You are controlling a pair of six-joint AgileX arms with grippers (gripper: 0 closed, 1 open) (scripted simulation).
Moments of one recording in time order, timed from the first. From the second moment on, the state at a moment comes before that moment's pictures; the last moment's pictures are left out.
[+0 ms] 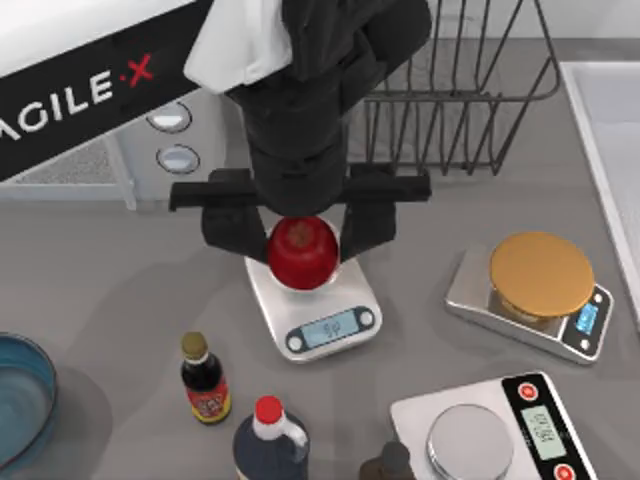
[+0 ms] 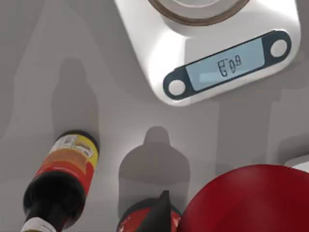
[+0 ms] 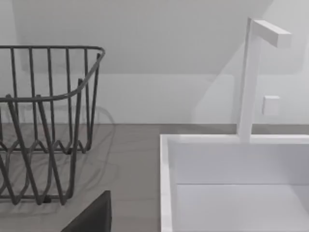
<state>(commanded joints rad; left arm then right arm) -0.78 1.90 1.76 -1.34 -0.03 -0.75 0.00 0.00 0.00 0.00 0.00 0.00</state>
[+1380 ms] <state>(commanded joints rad) -0.77 1.97 1.38 -0.98 0.00 -0.74 0.00 0.00 0.00 0.00 0.00 0.00</state>
